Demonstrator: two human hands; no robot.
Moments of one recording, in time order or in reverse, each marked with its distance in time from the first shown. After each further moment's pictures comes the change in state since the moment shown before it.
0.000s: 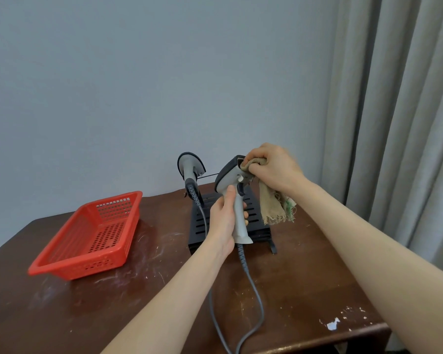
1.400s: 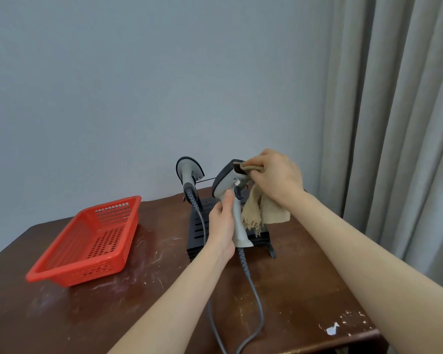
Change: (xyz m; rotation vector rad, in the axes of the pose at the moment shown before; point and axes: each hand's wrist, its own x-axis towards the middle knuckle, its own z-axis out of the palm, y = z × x) left_hand 0.000 -0.003 0.002 0.074 0.061 0.010; right_hand -0.004 0.007 0.007 -0.157 0.102 0.045
